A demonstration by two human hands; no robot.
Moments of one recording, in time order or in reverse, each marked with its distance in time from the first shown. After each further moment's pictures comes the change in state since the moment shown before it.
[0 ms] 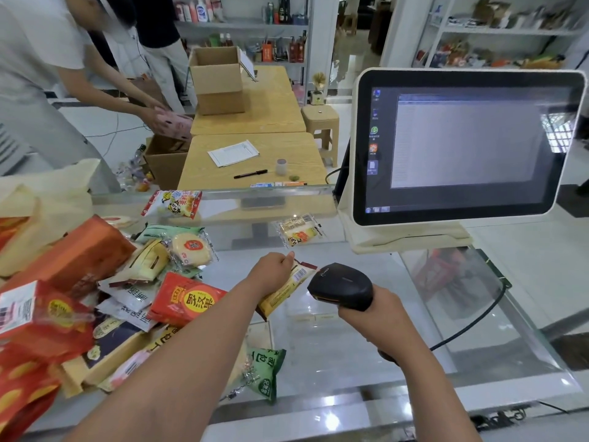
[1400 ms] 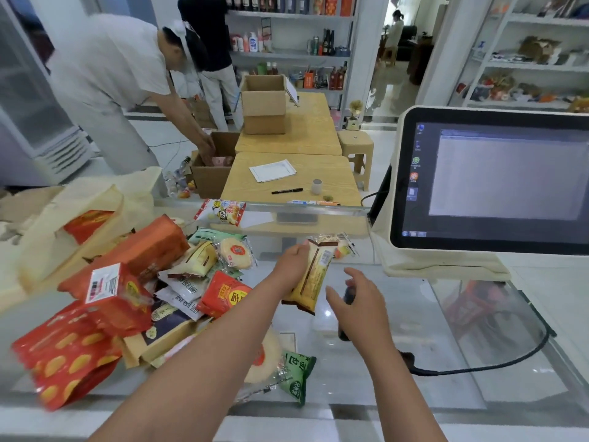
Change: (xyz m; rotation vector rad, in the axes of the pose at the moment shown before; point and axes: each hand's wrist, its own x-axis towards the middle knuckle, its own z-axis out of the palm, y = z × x) left_hand -0.036 0.017 -0.044 -0.651 0.140 -0.093; right_hand 0.013 -0.039 0.064 -0.155 0.148 -0.179
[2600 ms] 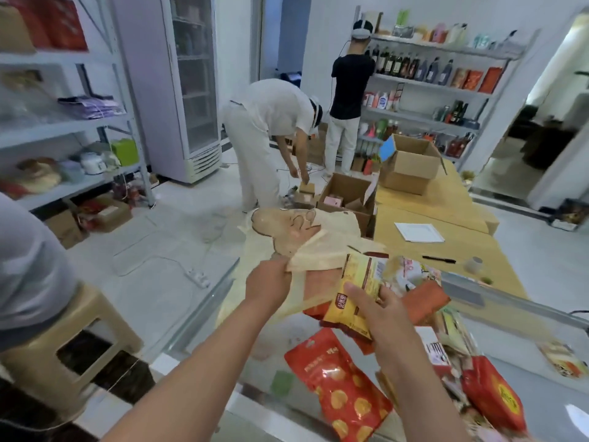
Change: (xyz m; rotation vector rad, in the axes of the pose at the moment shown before) left_hand -0.114 -0.096 -0.492 0.657 0.644 0.194; right_hand -0.106 -0.343 0.268 0.607 -0.389 0.037
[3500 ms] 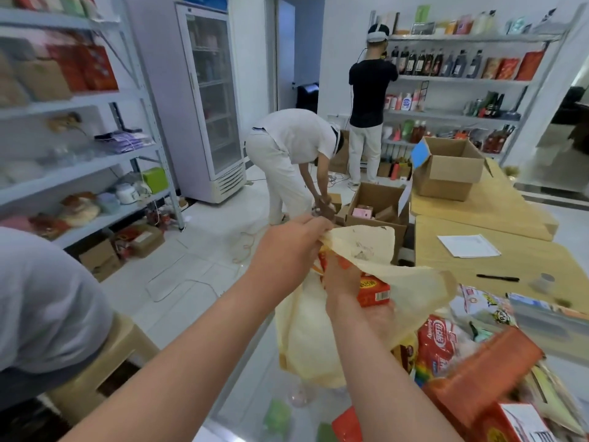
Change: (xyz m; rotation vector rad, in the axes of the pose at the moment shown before) left_hand 0.062 0.033 -0.119 0.179 0.243 0.549; right_hand 0.236 0.059 0.151 0.194 0.192 0.053
